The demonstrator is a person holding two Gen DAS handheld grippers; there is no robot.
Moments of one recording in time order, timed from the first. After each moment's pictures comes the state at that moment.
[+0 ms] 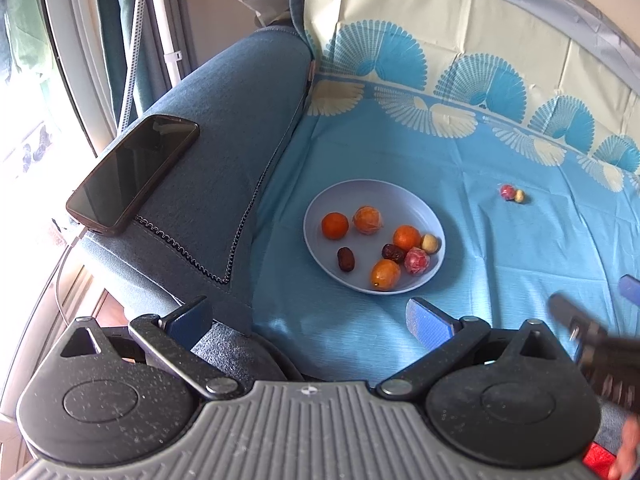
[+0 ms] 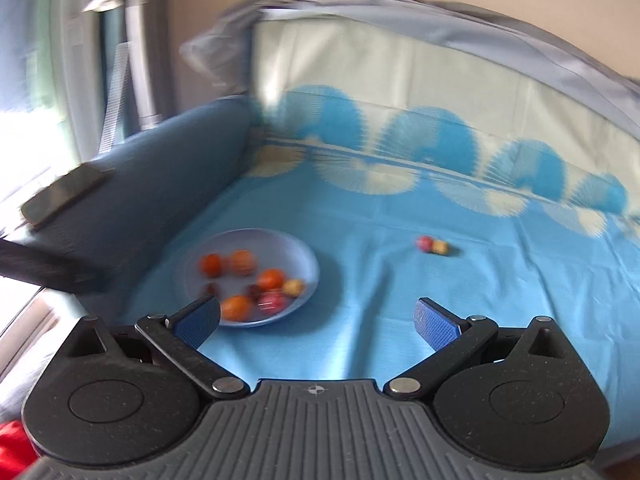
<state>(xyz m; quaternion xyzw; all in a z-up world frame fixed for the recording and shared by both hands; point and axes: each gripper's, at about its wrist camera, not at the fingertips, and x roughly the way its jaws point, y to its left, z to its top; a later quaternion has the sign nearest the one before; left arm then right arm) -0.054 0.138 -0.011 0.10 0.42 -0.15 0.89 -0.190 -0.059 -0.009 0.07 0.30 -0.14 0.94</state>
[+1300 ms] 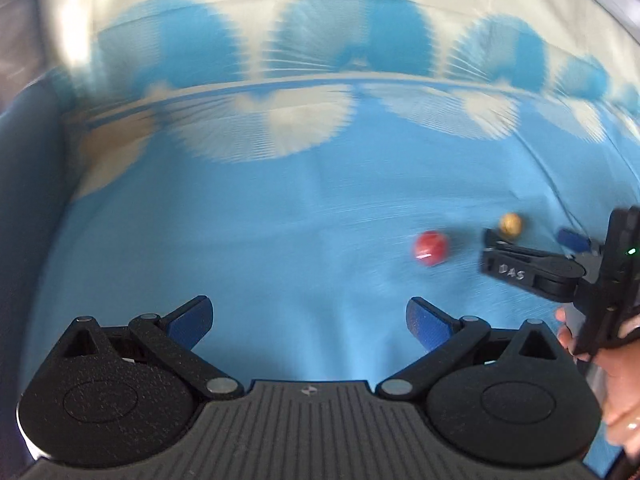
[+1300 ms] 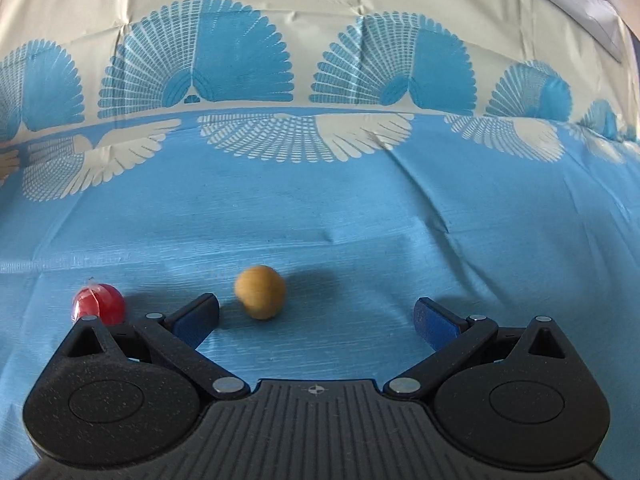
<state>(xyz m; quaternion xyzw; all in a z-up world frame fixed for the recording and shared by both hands) 0.102 -0.196 -0.149 0.21 0.40 -0.30 0.84 0.000 -0.377 -0.220 0.14 0.31 -0.32 0.89</state>
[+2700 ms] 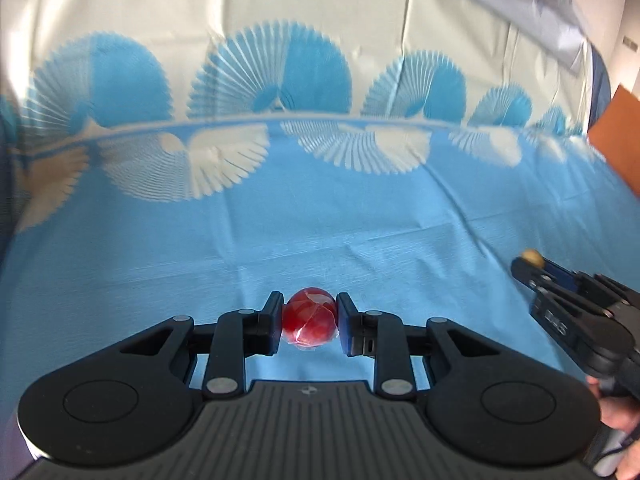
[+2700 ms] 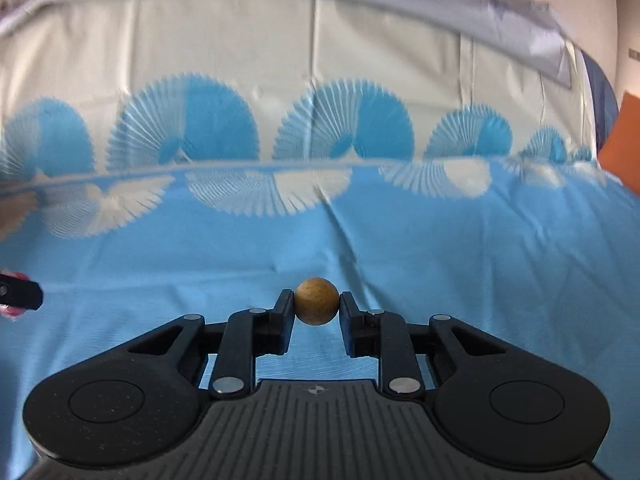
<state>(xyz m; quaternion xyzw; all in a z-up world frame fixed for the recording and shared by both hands) 0.065 -0.173 -0.091 0.15 0.38 -0.39 0.83 -0.105 -0.331 -0.126 0.12 0.26 -0.35 0.89</state>
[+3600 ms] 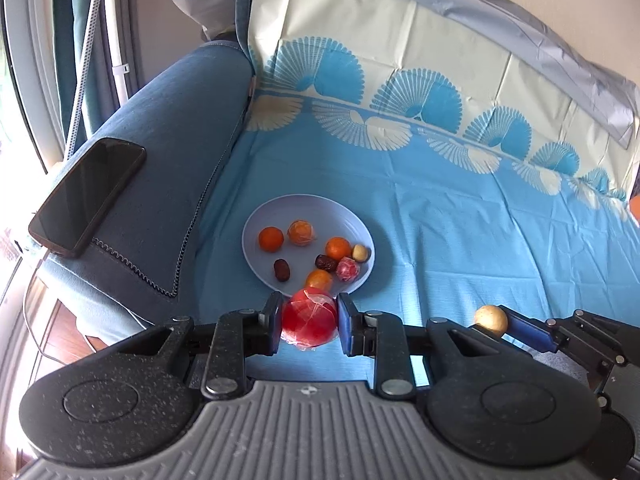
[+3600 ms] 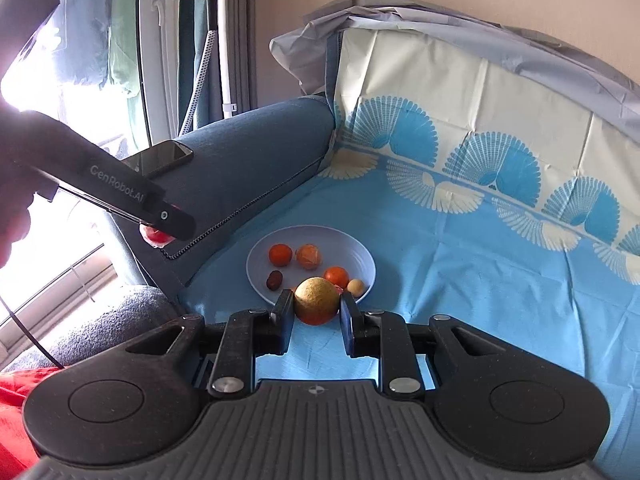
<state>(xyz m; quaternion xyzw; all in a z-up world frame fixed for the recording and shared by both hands) -0.090 0.135 0.025 0.07 0.42 -0.24 0.88 -0.214 -0.033 0.017 0.02 0.30 -0.01 0.95</state>
